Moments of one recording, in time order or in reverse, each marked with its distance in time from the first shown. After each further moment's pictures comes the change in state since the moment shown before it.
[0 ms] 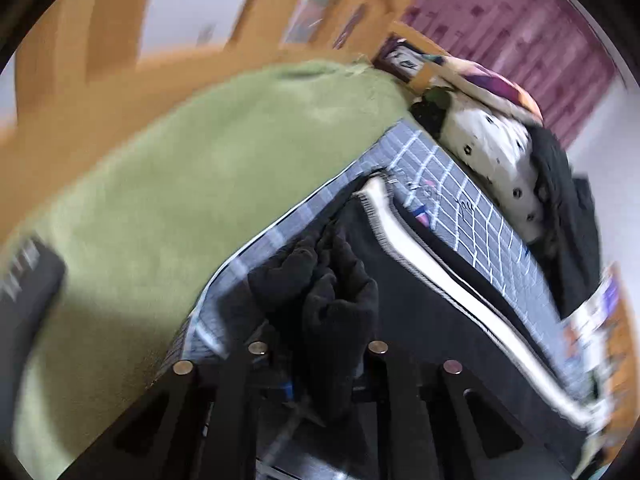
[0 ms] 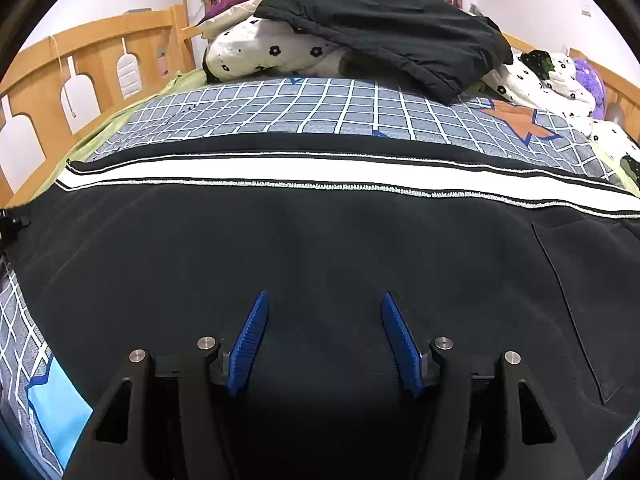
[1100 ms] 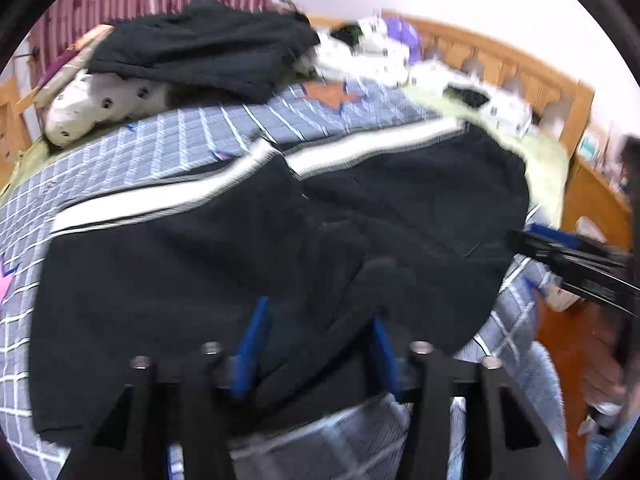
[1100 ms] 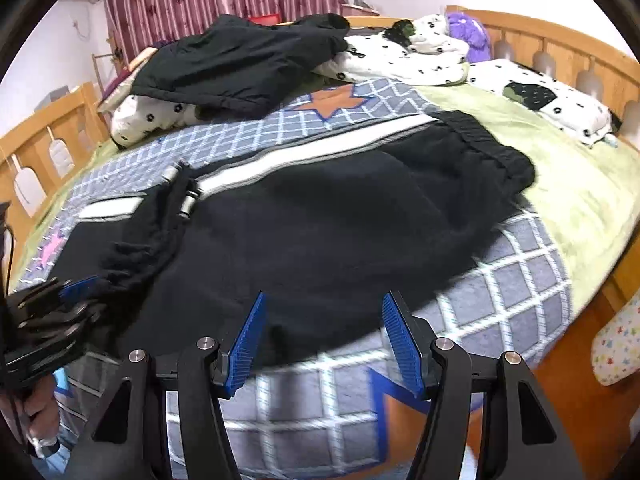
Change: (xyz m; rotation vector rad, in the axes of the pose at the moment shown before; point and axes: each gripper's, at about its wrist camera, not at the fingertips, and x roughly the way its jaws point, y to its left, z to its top) left arm -0.086 -0.360 -0.272 0.904 0.136 -0.453; right arm -0.132 -0.196 -0.059 0.285 -0.055 -0.132
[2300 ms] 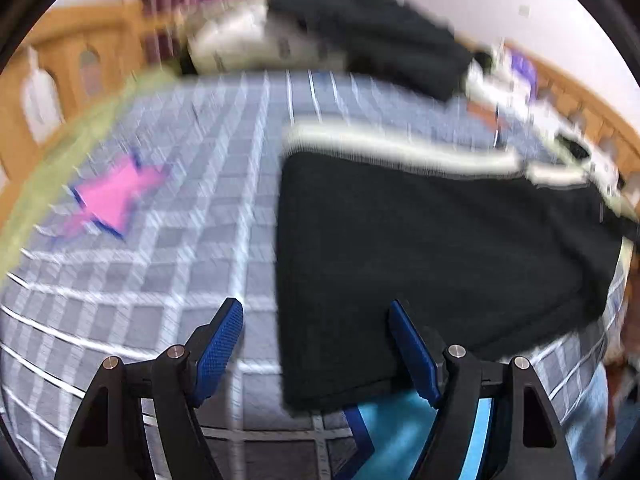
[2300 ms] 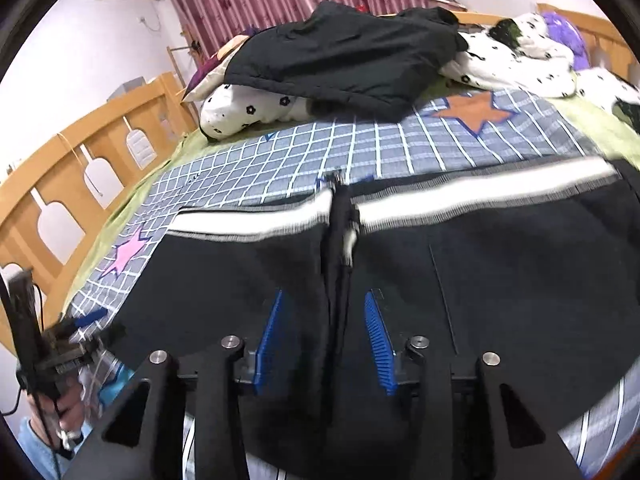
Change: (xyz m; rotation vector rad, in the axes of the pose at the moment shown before) left arm -0.015 0.170 -0.054 -0.267 0.138 0.206; right arm 0.059 0.116 0.050 -0.096 0.033 0.303
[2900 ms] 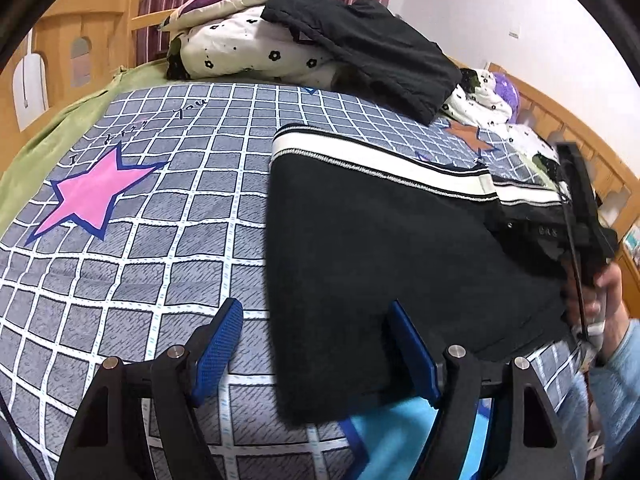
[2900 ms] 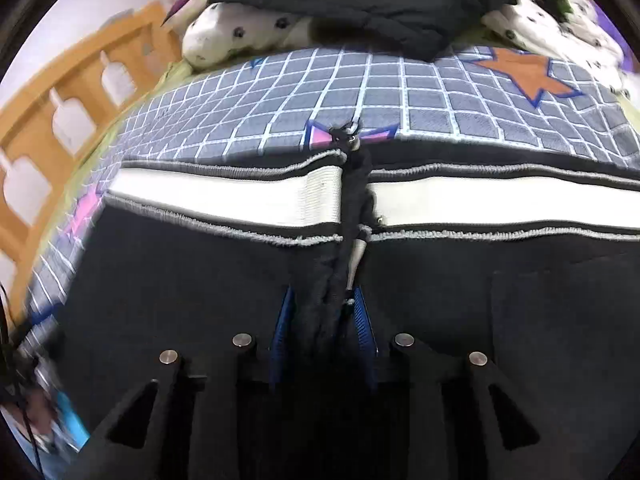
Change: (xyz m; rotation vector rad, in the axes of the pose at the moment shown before) left arm -0.015 0.015 0.003 -0.050 -0.122 -0.095; right arm 0.095 -0.006 0.024 -0.110 0.217 -0.031
